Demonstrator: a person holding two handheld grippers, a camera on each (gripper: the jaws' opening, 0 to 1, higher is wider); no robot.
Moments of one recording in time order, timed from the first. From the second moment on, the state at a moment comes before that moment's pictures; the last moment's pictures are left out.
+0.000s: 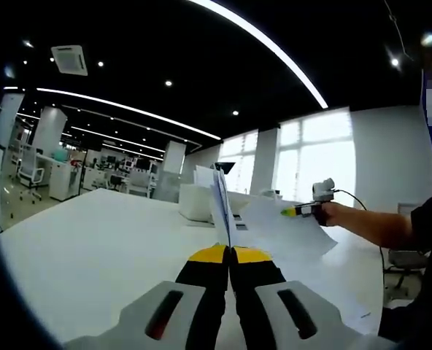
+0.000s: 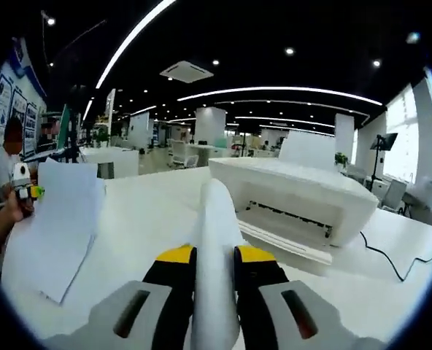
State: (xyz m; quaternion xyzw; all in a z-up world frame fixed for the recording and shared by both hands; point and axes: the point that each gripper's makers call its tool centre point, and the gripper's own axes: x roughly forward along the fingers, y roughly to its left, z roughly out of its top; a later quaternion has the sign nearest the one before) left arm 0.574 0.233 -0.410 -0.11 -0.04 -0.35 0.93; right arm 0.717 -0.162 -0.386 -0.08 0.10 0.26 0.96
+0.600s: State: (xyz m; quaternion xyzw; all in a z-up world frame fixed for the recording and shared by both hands) left arm 0.573 0.233 -0.411 -0.11 -0.03 -0.35 0.93; right arm 0.651 -0.114 -0.301 -0.12 0.02 0.32 0.94
